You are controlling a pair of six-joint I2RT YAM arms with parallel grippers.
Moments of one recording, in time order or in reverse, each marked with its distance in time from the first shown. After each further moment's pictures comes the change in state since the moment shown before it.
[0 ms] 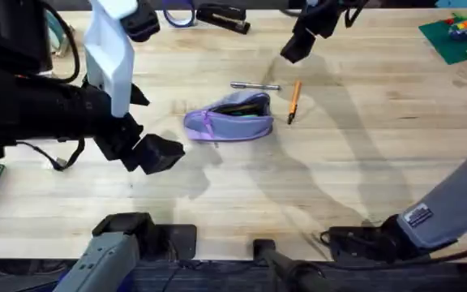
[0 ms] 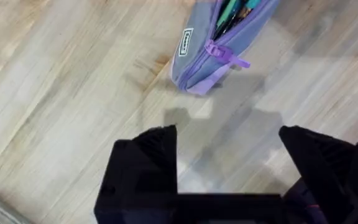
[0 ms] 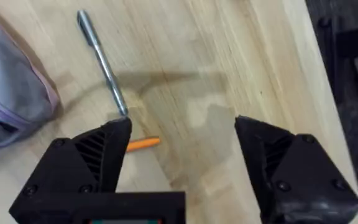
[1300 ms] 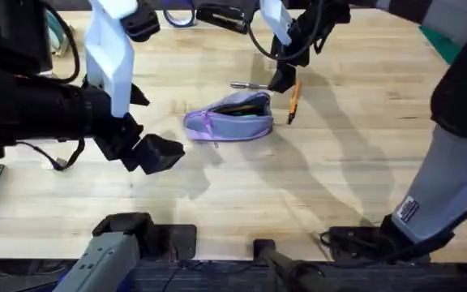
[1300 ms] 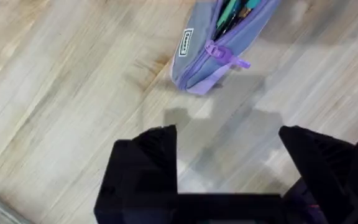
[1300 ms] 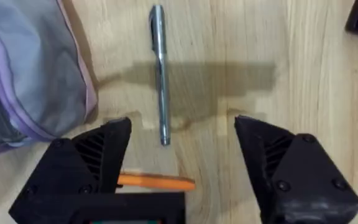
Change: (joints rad) left arm 0.000 0.000 0.000 0.000 0.000 0.000; right arm 0.055 0.186 0.000 -0.039 -0.136 -0.236
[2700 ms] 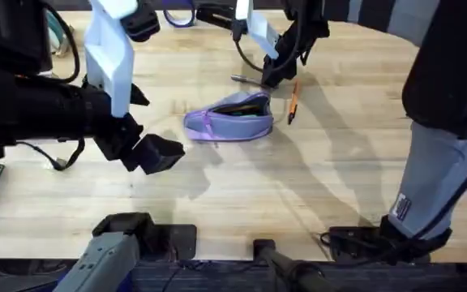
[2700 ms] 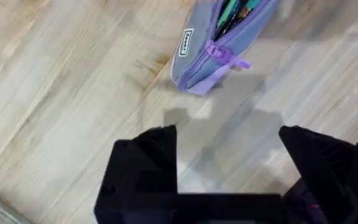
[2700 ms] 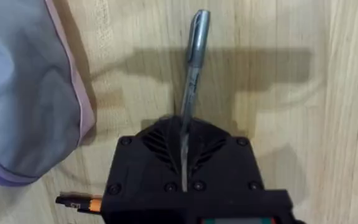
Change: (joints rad) left arm 0.000 0.000 0.000 0.000 0.000 0.000; right arm 0.038 0.105 0.010 0.022 0.008 -0.007
